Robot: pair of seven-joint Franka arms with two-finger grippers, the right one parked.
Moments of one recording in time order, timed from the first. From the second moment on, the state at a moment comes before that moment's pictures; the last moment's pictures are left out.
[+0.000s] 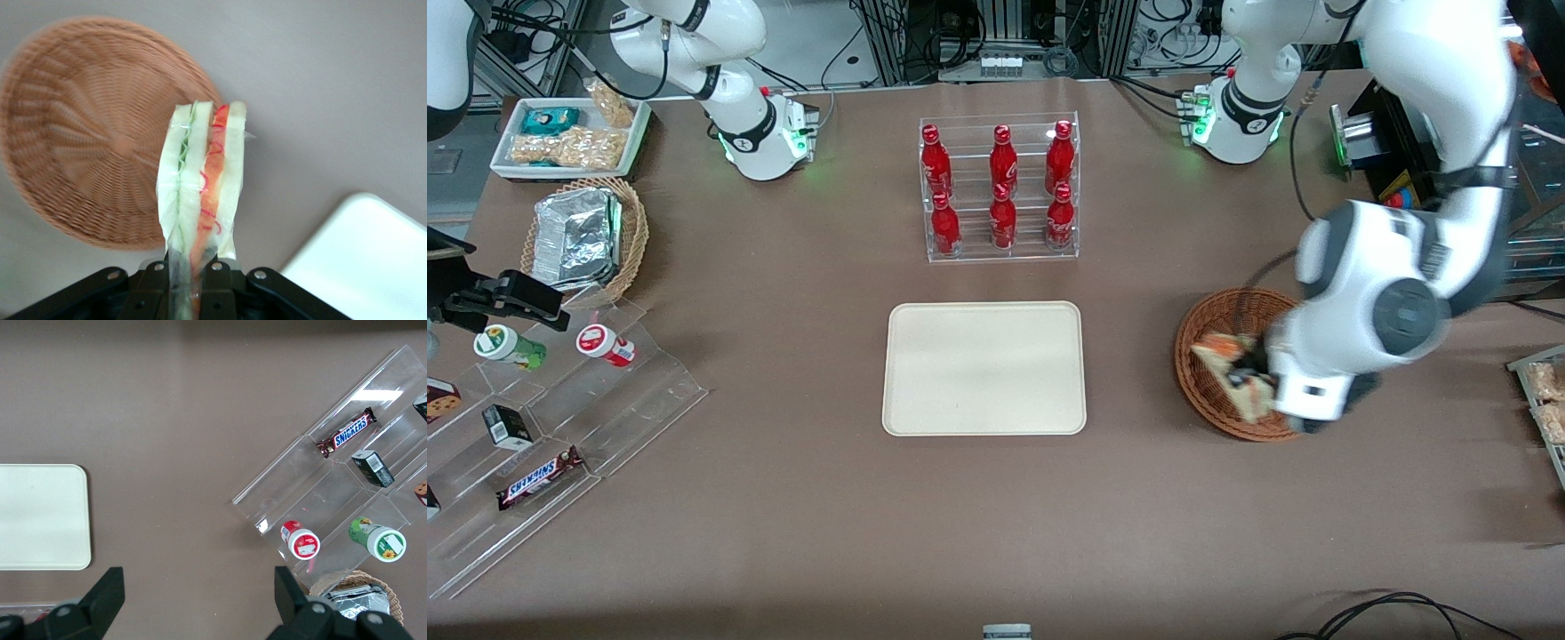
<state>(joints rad) -0.14 0.37 -0.20 -1.63 -0.01 1.85 -0.83</state>
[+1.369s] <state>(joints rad) -0.69 0.89 -0.20 -1.18 0.15 1.99 -0.85</state>
